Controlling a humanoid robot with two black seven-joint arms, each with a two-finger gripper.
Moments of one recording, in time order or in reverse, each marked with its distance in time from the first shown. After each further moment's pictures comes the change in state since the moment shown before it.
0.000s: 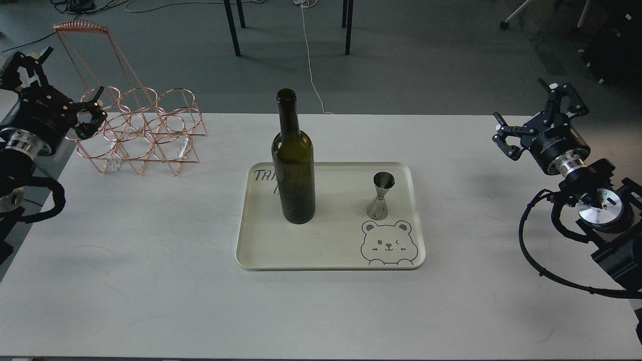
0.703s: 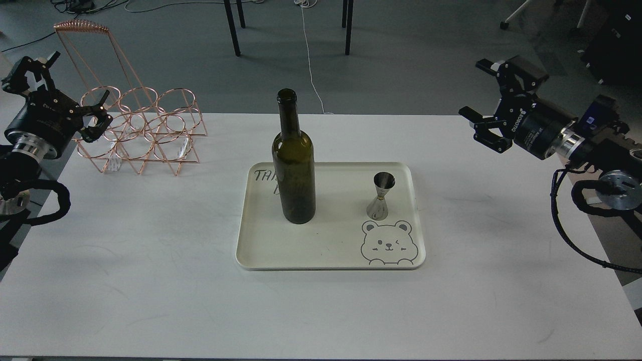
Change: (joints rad) left arm 0.004 -0.012 0.003 -0.002 0.000 0.000 0.002; right arm 0.036 -0.230 -0.049 0.483 -0.717 -0.026 0.002
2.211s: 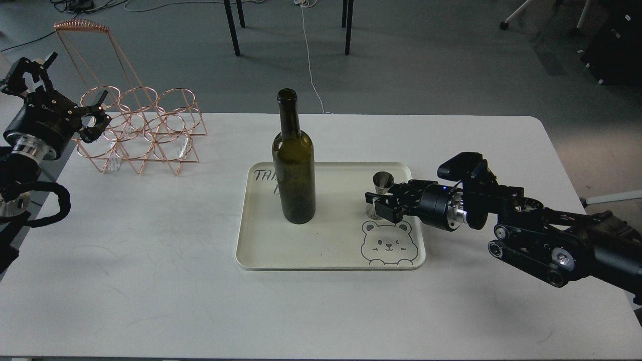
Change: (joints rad) left arm 0.007 -0.002 -0.001 0.001 0.003 0.000 -0.025; right arm 0.117 0.247 -0.520 -0.049 -1.162 -0.482 0.081
